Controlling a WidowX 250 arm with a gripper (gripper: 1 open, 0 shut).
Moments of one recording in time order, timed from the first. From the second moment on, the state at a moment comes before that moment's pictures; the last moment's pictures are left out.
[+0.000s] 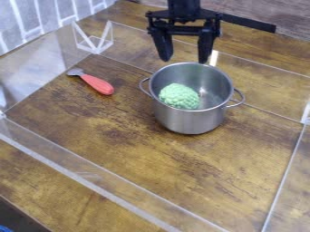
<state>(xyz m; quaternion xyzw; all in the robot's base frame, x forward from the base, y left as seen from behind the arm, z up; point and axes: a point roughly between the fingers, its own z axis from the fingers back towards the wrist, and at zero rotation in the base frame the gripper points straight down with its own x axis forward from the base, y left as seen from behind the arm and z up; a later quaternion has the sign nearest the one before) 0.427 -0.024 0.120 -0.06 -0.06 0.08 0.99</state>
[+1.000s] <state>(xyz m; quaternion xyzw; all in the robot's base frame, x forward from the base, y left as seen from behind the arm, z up) 0.428 -0.008 0.114 -0.07 -0.06 0.05 0.99</state>
